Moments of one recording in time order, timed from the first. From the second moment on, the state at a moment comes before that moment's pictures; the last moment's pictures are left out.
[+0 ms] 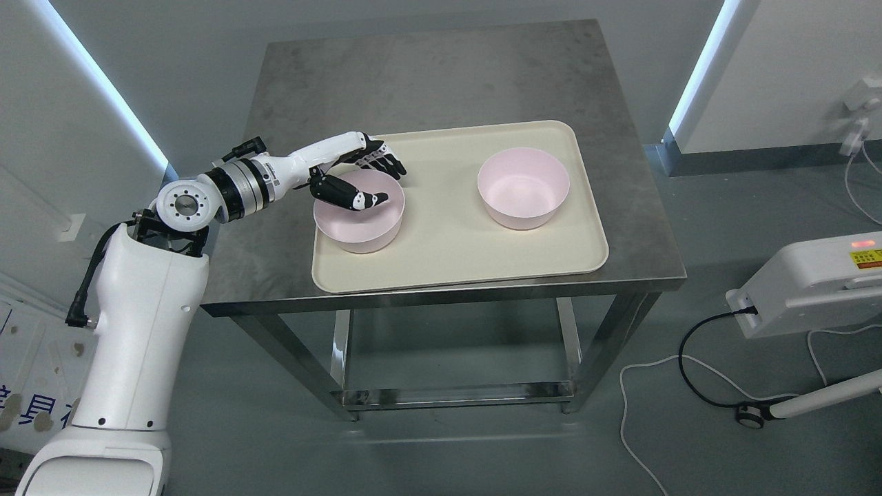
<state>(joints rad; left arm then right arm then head) -0.80 0.31 -0.22 -1.22 -0.30 -0.12 -0.87 0.04 0.00 0.00 0.00 0.00 -0.25 0.00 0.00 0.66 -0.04</state>
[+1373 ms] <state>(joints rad) -1.04 0.08 -0.35 -1.19 -0.33 -0.11 -0.78 0.04 0.00 0.00 0.00 0.00 -0.25 0.00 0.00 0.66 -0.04</state>
